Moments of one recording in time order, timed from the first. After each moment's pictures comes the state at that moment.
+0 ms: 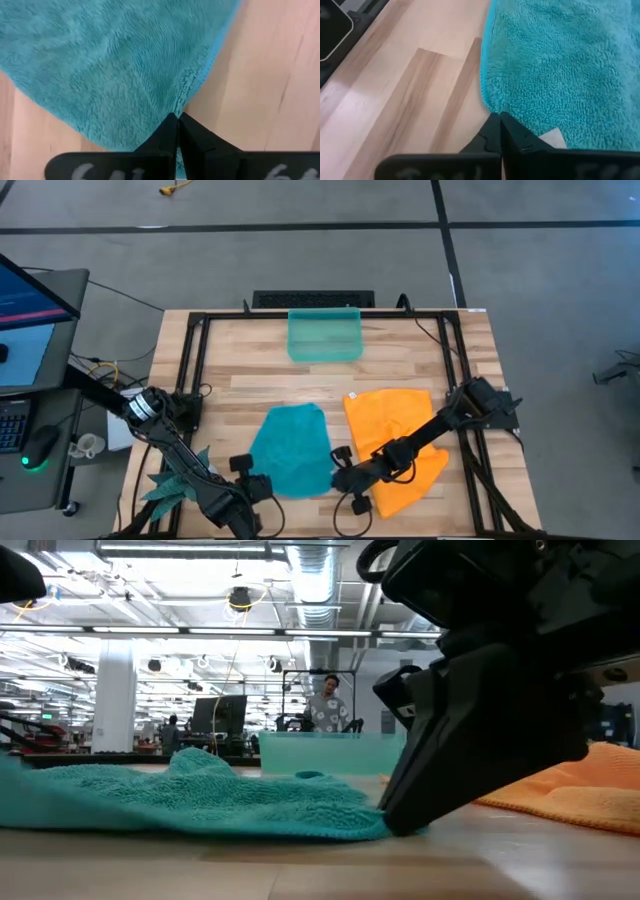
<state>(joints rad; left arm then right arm) -0.86 1.92 1.36 -1.00 -0.30 -1.03 0.56 2.02 1.04 0.16 0.13 0.13</state>
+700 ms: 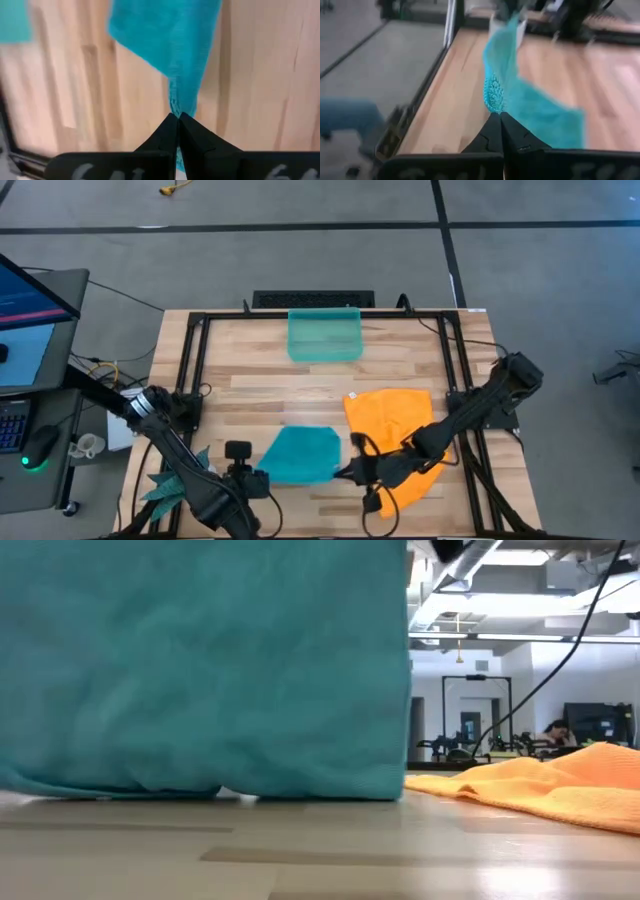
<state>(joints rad) -0.82 1.92 1.79 -1.58 -0.35 -0.82 0.62 1.63 1.05 0.08 0.38 0.15</state>
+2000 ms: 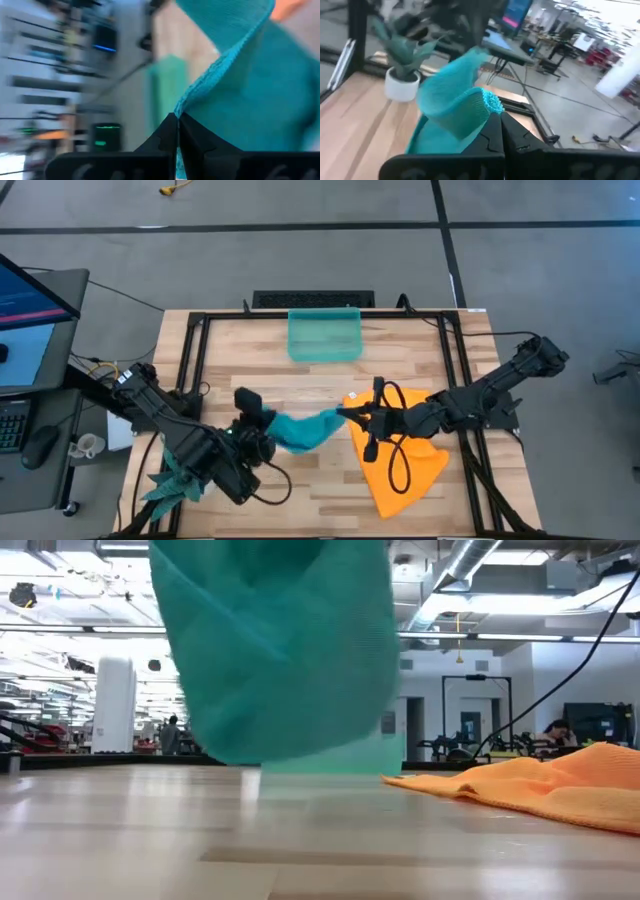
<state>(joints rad) -0.67 1.71 1.83 -1.57 -1.06 -0.27 0.48 1.36 1.05 0.08 0.64 -0.32</state>
